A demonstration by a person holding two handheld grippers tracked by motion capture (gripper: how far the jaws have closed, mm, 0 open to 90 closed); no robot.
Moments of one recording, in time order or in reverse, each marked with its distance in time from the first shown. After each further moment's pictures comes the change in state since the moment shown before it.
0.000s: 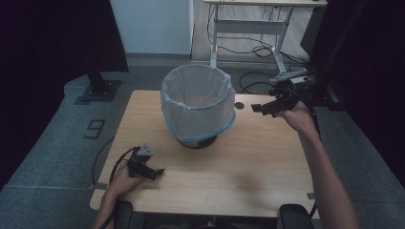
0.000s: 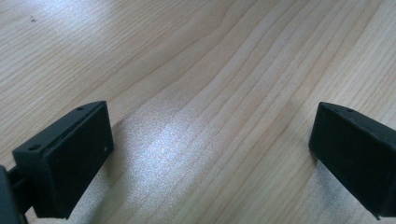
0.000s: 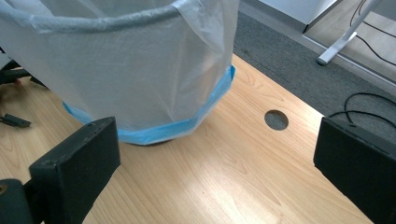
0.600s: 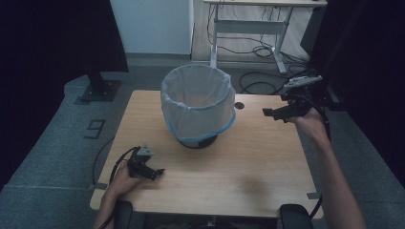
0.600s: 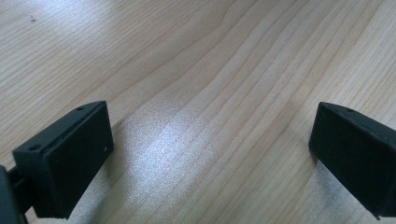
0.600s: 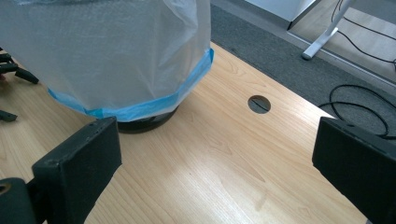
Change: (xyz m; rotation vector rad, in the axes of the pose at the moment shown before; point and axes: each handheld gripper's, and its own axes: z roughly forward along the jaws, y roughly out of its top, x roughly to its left) left arm 0.000 0.000 0.000 0.000 0.000 0.000; right arm -0.011 -0.028 -0.023 -0.017 -0.047 0.029
